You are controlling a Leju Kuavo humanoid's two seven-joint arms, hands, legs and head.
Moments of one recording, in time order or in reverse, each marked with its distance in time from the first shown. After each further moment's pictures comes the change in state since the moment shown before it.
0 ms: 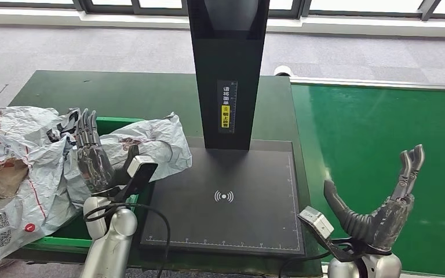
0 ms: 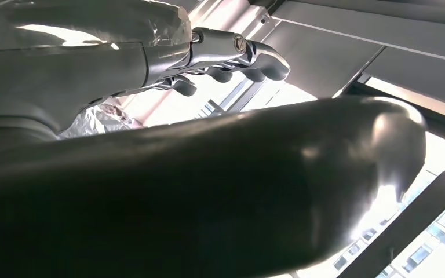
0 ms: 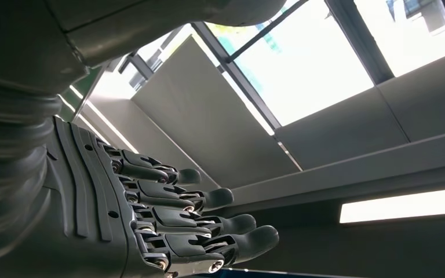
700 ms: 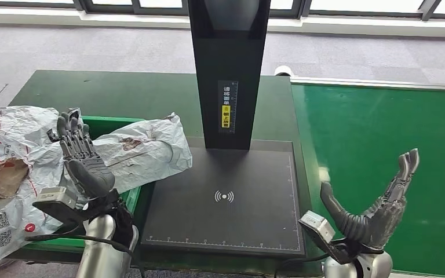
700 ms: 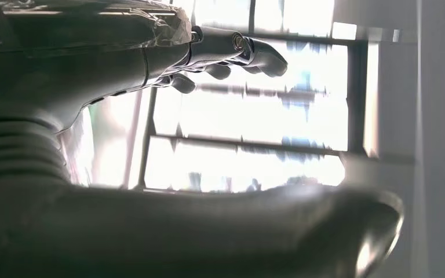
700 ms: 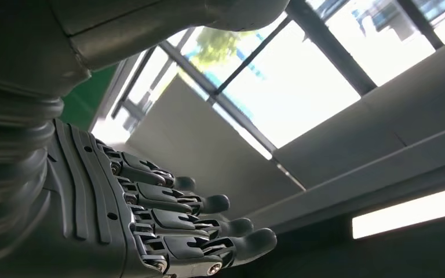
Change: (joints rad) left arm 0.102 0.007 -0.151 -0.215 1.148 -0.577 -0.422; right arm -0.026 -0.002 0.051 0.097 -0.235 0.038 -0.117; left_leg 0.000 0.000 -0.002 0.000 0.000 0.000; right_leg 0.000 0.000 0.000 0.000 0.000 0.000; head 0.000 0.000
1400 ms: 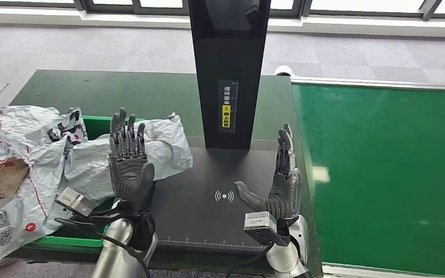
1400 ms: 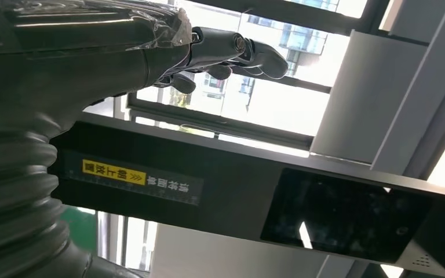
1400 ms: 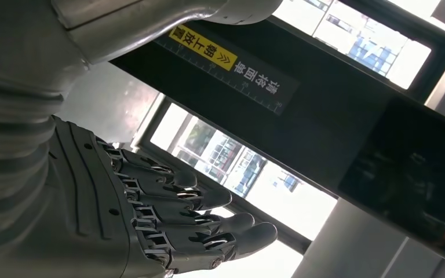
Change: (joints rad) left arm 0.007 -0.004 -0.147 0.080 0.112 -0.270 0.000; right arm -0.147 -0.017 0.409 0.289 -0.329 0.189 -0.038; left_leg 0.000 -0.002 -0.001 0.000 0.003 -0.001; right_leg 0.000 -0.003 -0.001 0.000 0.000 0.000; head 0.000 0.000
